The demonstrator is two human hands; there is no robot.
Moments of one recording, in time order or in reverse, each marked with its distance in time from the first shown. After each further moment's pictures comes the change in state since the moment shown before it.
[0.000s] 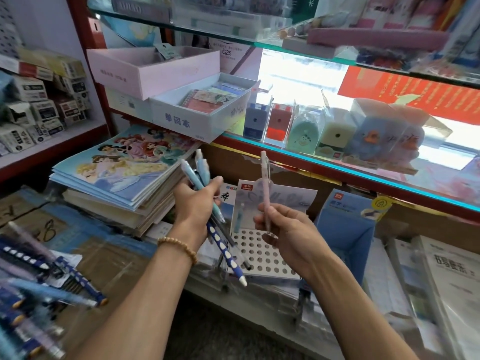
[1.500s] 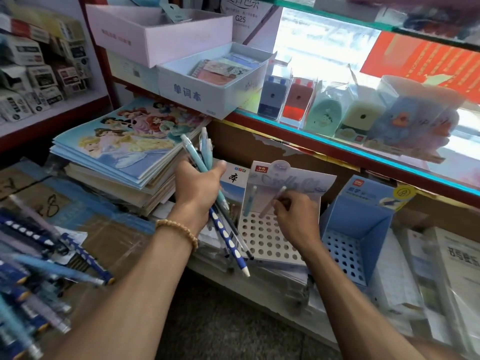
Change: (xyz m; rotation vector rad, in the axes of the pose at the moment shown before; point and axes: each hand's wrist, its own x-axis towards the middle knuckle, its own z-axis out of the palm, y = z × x) left_hand 0.006 0.001 -0.012 0.186 0.062 0.103; right_hand 0.060 0.048 -0.016 -1.004 0.409 -0.455
